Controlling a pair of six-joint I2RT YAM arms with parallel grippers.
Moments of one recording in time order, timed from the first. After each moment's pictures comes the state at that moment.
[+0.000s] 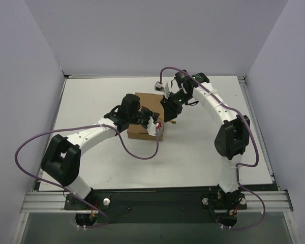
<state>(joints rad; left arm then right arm) -0.61 1.60 1.11 -0.08 0.57 1.39 0.44 2.00 1.91 -1.19 -0.66 -0.65</state>
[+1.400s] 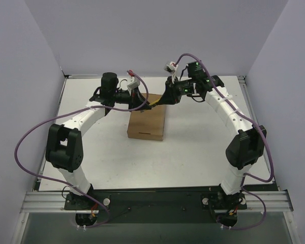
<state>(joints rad) -0.33 1.75 1.35 0.01 1.19 0.15 0.39 1.80 1.75 -0.69 -0.86 -0.31</state>
